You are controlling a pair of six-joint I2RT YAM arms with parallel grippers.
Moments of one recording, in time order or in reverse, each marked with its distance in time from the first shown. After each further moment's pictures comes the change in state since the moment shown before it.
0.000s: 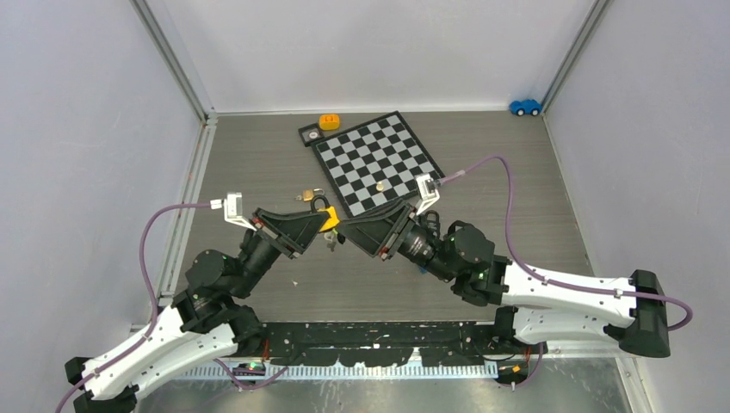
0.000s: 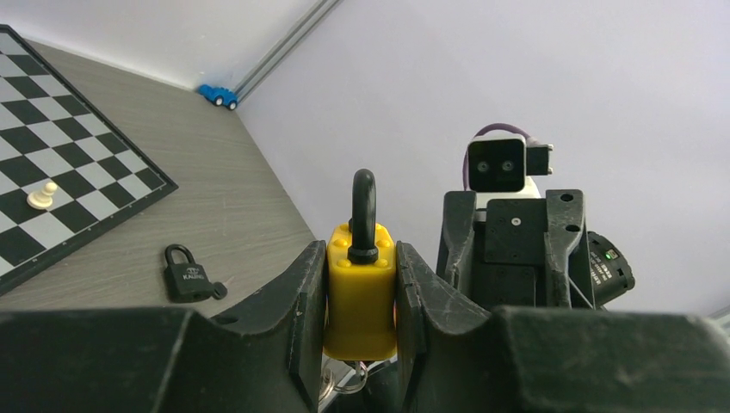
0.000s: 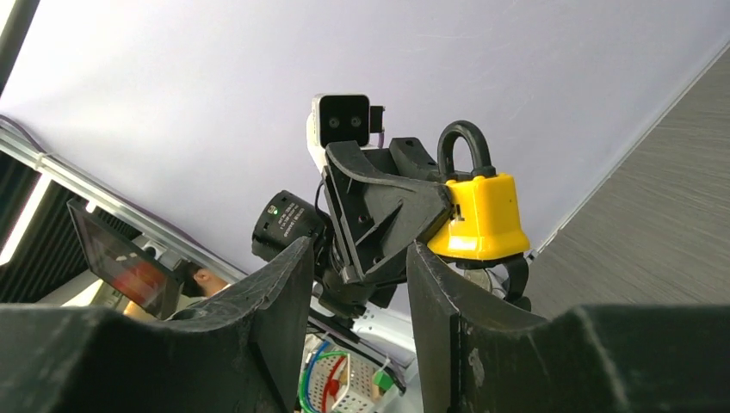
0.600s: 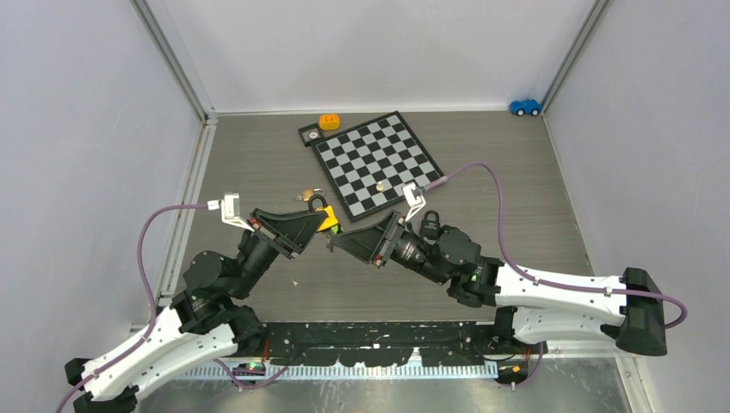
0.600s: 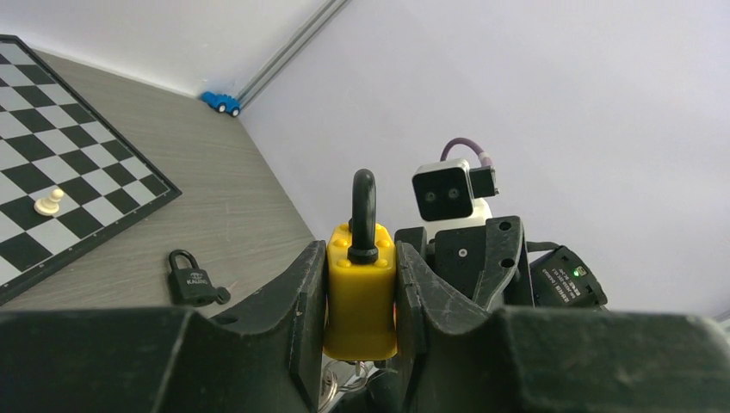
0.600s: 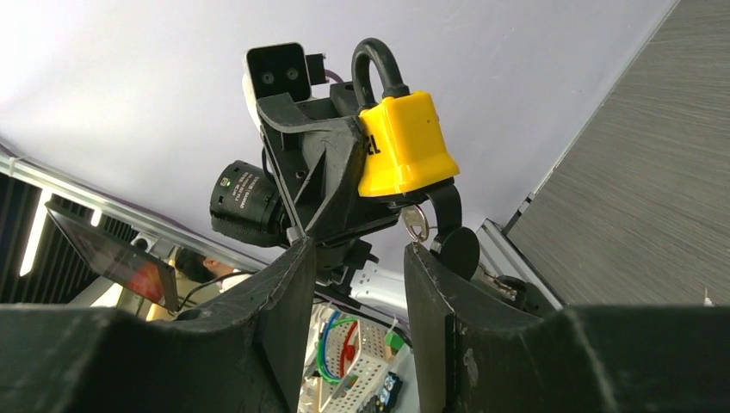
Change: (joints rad) left arm 0.000 -0.012 0.000 0.000 -0.008 0.011; right arm -0.013 0.039 -0.049 -0.021 -0.050 0.125
